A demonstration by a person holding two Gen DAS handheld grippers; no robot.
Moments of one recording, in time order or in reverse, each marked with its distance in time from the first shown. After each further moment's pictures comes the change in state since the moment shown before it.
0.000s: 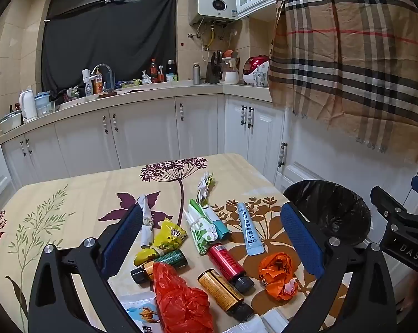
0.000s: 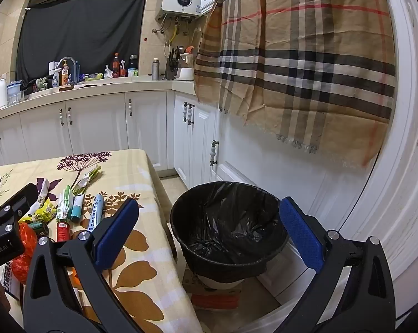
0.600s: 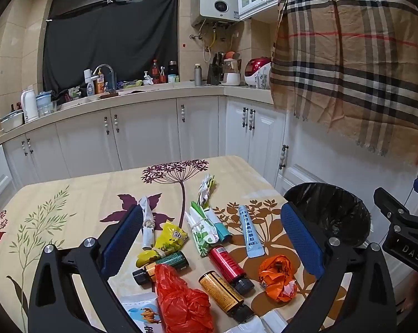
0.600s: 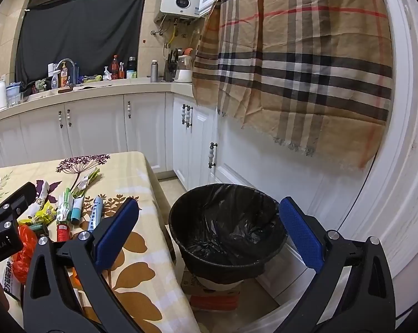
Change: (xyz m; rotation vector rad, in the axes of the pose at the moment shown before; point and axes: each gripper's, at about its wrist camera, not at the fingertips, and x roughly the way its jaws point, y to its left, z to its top) left arm -0.001 -0.002 0.000 -0.002 -0.004 0.004; right arm -0.003 -0.003 0.002 0.003 -0.002 -0.003
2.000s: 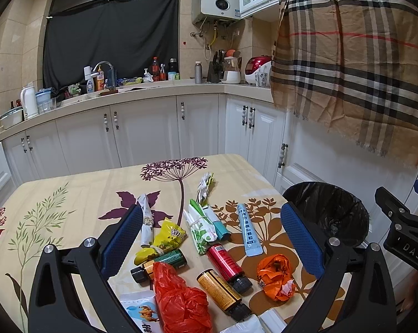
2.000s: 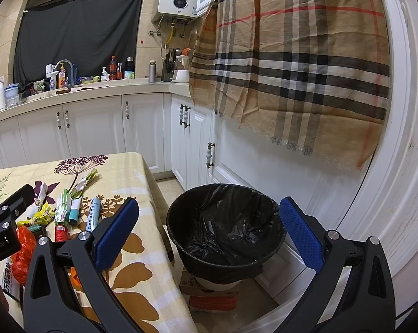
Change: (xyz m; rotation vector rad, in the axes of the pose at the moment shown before) left arm 0.000 0.006 0.003 -0.010 0.007 -0.007; right arm -0.001 -0.003 0.002 0.003 -0.003 -0.002
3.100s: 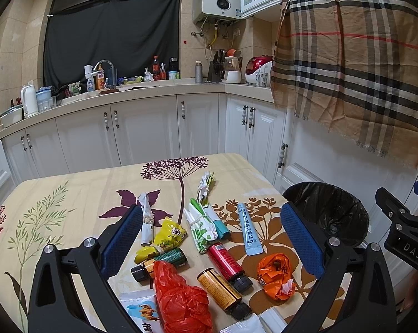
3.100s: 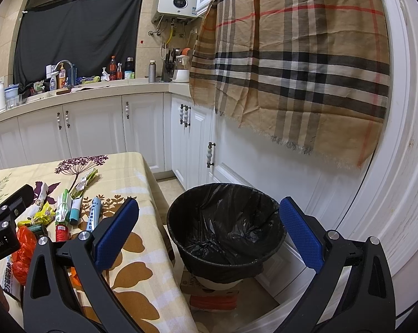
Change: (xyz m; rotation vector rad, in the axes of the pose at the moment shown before) left arm 0.001 0.001 -0.001 -0.002 0.003 -0.002; right arm 0.000 0.000 -0.001 0.003 0.002 0.002
